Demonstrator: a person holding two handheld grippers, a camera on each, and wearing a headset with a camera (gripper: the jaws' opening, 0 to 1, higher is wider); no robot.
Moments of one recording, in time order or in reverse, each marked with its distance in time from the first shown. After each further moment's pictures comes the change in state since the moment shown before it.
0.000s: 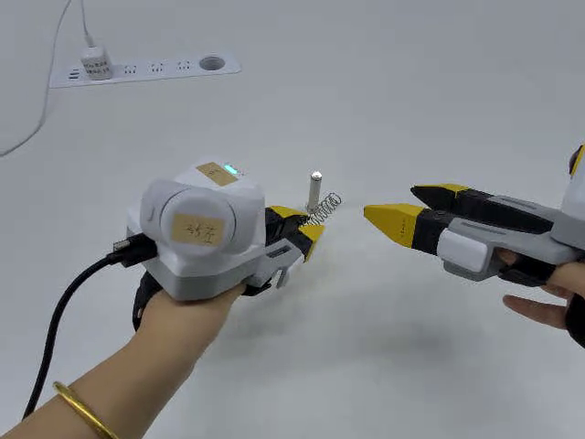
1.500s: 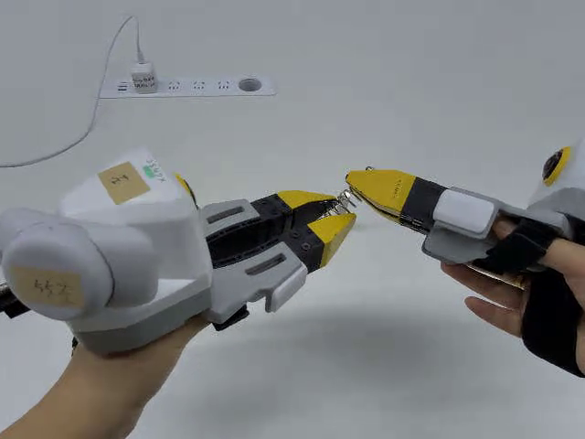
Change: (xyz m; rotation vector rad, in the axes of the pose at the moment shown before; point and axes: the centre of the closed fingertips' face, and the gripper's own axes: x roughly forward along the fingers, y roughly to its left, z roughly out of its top) left arm -0.080 -0.033 0.072 0.016 -0.316 -0.104; right arm 0.016 0.085 0.036 0.509 -0.070 0.428
